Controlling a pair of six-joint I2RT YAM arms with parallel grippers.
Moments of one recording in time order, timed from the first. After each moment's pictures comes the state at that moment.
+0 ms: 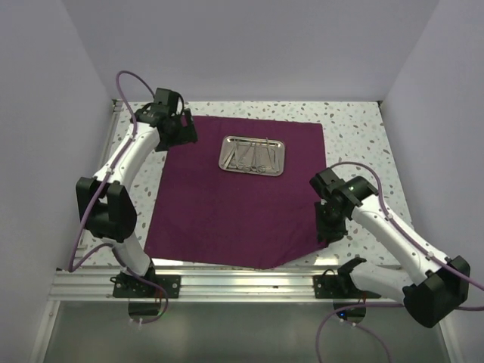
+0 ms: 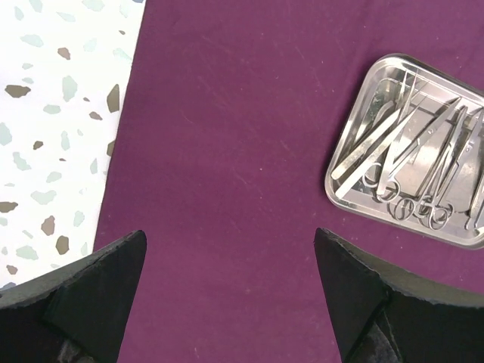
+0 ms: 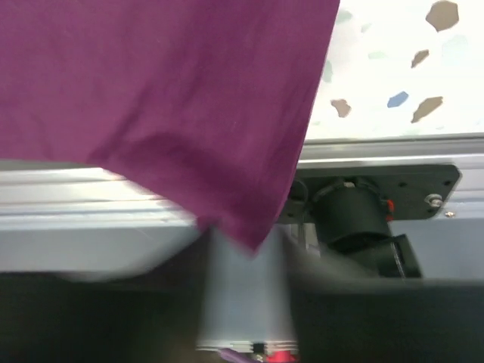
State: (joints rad) left arm -0.21 1.74 1.61 -0.82 -0.14 -0.47; right arm 0.52 1.10 0.97 -1.34 0.04 0.59
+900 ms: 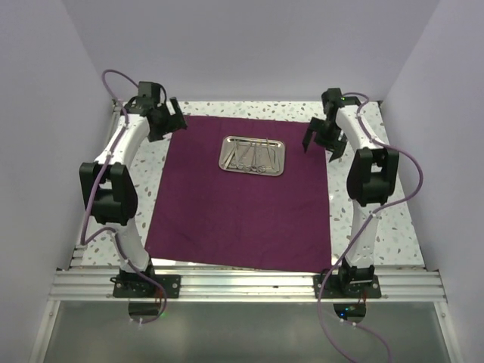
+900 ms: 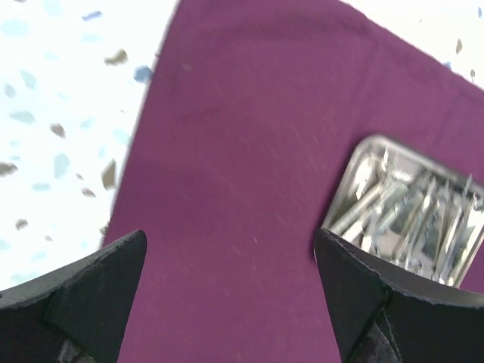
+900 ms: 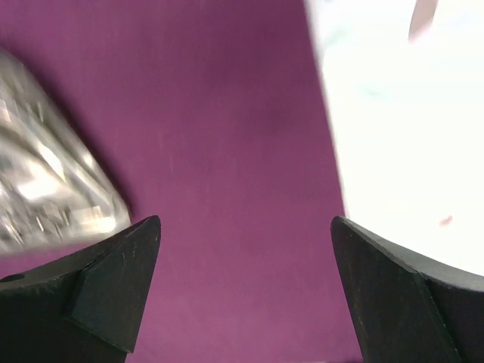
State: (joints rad) left arm -0.09 1.88 1.70 -0.71 0.01 -0.47; right arm 0.12 2.11 1.91 -1.17 0.07 0.51
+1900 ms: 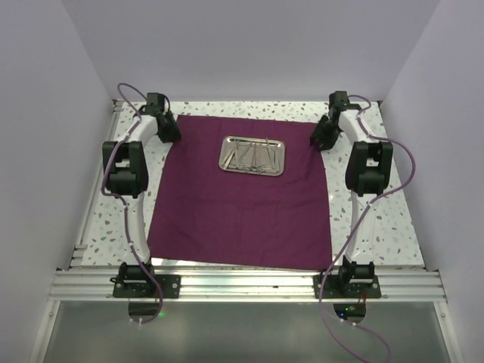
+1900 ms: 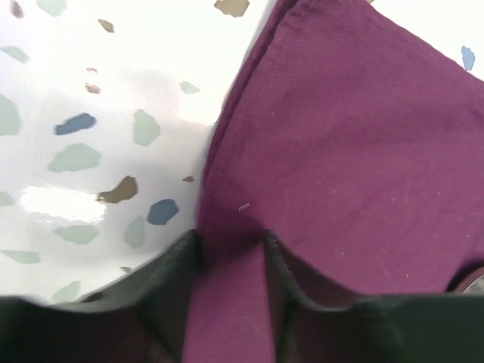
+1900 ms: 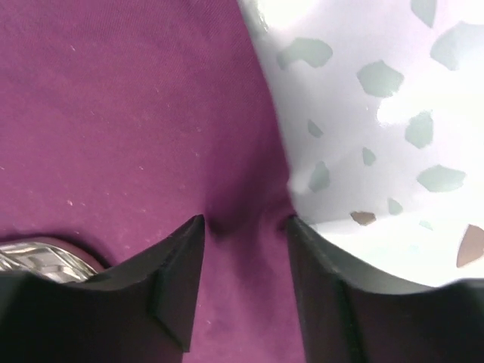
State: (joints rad) left arm 0.01 2.34 1.89 -0.52 0.07 -0.44; right arm 0.00 2.40 2.07 -0.87 -0.05 0.54
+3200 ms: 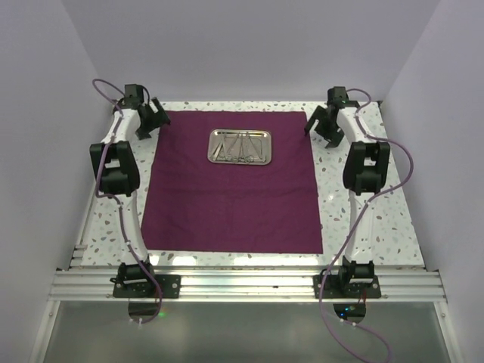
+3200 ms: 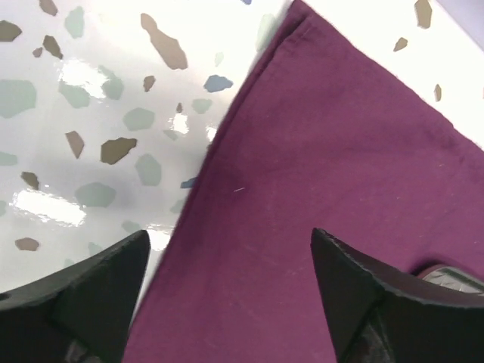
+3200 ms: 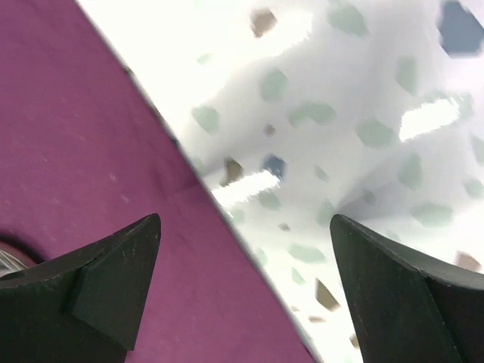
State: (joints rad) left arm 0.12 2.37 2.07 -0.62 0.07 -0.49; right arm 0.01 2.45 2.19 -0.84 0.00 0.57
